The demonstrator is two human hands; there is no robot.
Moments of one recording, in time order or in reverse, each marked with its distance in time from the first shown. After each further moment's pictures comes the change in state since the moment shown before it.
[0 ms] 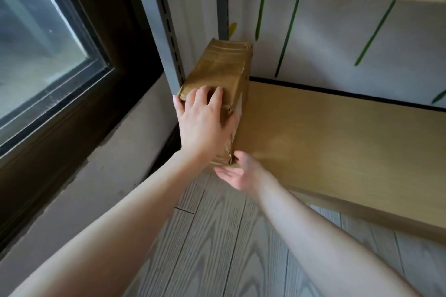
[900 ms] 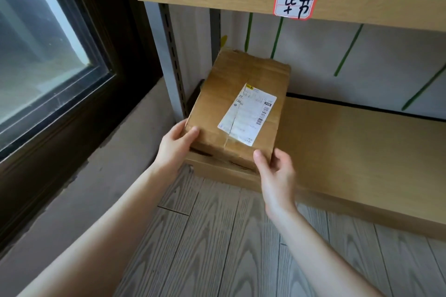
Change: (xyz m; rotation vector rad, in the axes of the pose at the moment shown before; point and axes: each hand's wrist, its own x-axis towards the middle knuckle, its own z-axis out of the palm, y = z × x) left_hand -0.036 -0.042 -0.009 -1.210 -0.256 -0.638; right_hand -0.062 0.017 -0.055 -0.329 0.210 -0.983
